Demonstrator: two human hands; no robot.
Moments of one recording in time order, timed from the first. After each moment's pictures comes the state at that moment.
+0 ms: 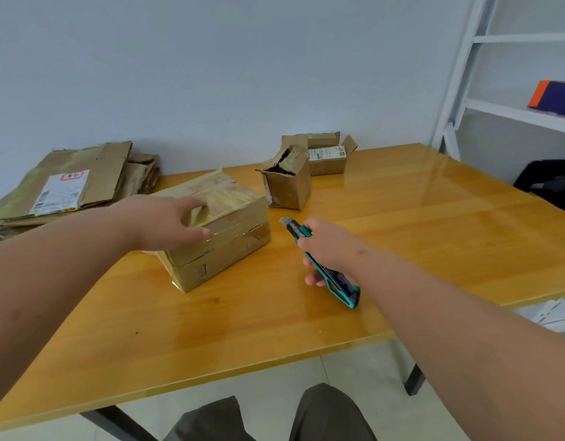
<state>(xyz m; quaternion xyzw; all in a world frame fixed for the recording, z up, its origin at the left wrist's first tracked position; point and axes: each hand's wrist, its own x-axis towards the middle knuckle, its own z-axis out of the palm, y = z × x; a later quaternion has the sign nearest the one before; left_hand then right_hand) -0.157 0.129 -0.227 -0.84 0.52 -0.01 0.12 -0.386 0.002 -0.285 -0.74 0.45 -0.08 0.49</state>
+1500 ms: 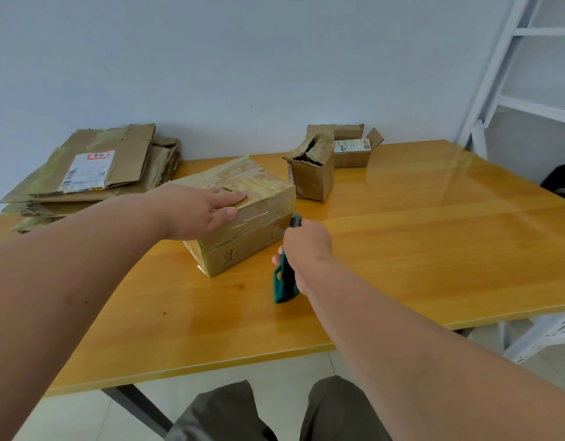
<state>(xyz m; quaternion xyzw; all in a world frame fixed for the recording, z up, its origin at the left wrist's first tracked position) -0.152 0.136 -0.233 -0.81 0.57 0.03 0.10 -0.308 0.055 -0.302 -0.56 0.54 -0.24 0.58</state>
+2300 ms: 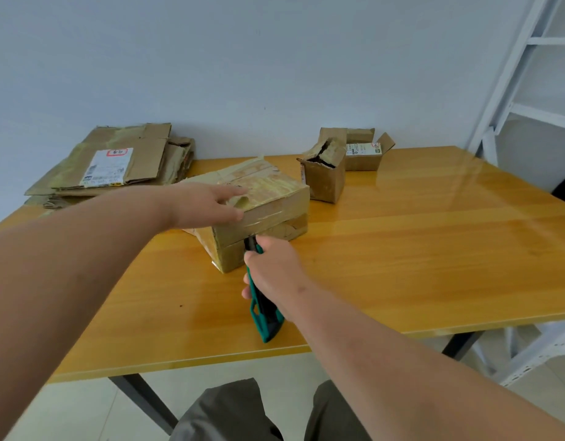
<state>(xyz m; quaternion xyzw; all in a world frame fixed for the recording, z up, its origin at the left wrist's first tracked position) -0.140 0.148 -0.226 -0.82 0.55 0.17 -0.05 -0.297 0.109 -0.310 -0.70 0.39 -0.15 0.58</state>
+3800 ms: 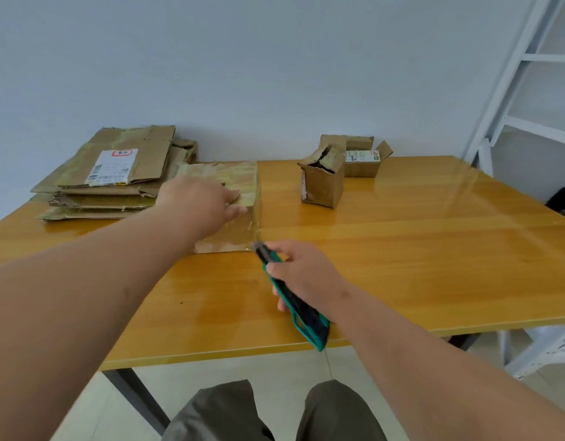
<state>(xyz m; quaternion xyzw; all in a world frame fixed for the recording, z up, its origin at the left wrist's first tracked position) -0.145 0.137 -0.248 -0.84 0.49 -0.20 0.12 -0.347 0.090 -0.301 -0.78 0.30 -0.11 0.54</state>
